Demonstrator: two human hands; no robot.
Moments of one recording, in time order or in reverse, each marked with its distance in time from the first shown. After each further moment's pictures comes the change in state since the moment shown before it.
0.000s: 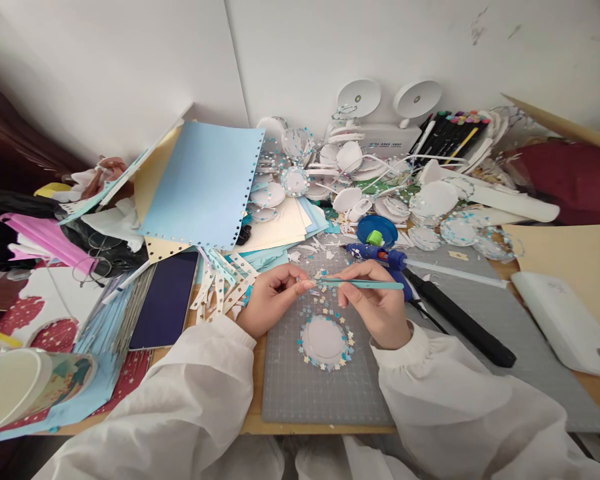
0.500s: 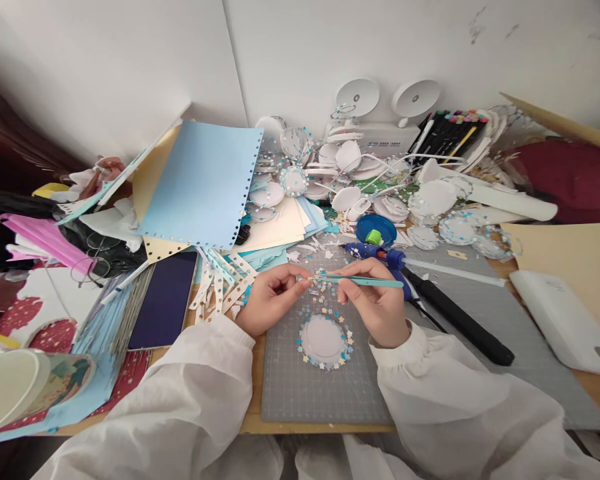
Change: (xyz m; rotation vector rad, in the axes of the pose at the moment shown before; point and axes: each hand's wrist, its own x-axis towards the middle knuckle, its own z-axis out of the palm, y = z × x) left_hand 0.000 -0.003 0.000 -0.037 -0.033 0.008; right_hand 0.001 0.002 0.000 -0.009 0.029 -0.024
